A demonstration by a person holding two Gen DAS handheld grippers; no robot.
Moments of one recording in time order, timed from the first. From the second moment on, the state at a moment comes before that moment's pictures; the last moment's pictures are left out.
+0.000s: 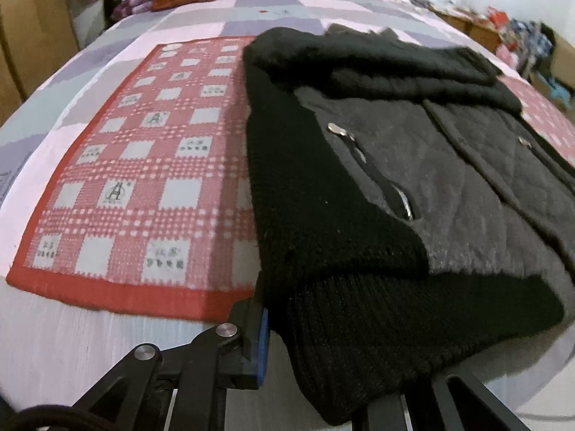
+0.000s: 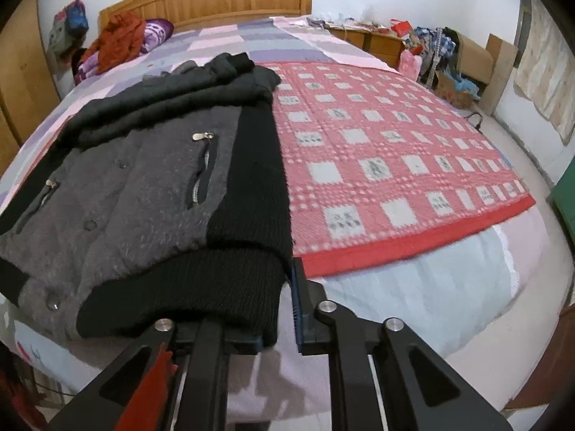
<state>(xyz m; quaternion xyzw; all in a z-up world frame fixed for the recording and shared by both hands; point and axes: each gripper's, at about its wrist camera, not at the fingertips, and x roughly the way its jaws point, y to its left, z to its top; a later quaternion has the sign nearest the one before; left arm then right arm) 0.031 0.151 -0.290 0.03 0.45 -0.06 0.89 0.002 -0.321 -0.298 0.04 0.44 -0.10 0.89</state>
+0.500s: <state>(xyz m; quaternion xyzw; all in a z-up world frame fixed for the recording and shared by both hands) 0.035 0.144 -0.326 0.00 0.49 -0.05 0.87 0.010 -0.314 -0.358 0.03 0.50 -0.12 0.86</state>
